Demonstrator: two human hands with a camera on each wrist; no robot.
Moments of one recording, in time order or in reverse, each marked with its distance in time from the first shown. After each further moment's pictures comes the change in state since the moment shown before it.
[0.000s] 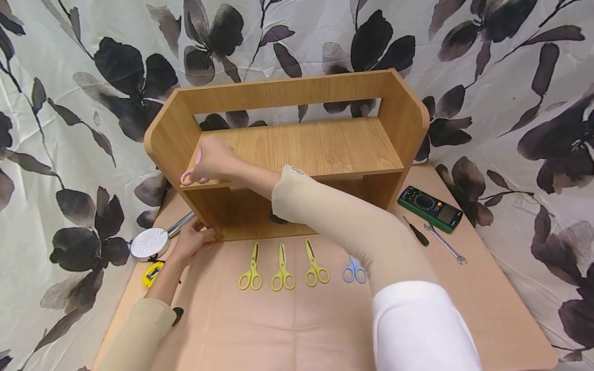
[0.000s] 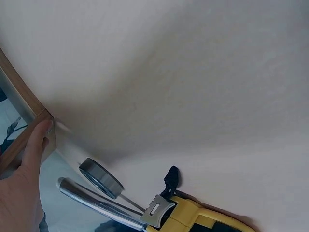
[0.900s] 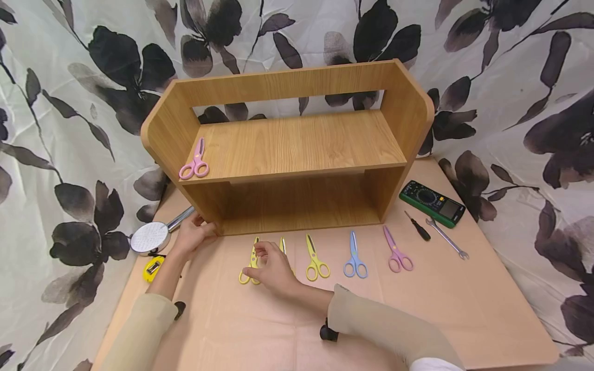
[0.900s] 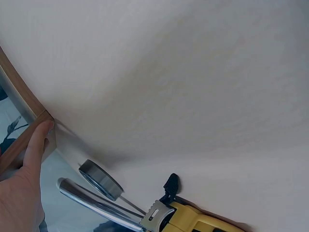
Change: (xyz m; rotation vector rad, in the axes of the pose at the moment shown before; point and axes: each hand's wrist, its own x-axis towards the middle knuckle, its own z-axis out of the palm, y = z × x) left_hand 0.003 -0.001 0.002 -0.021 0.022 -0.072; right_hand -0.148 0.158 0.203 0.640 0.194 0.133
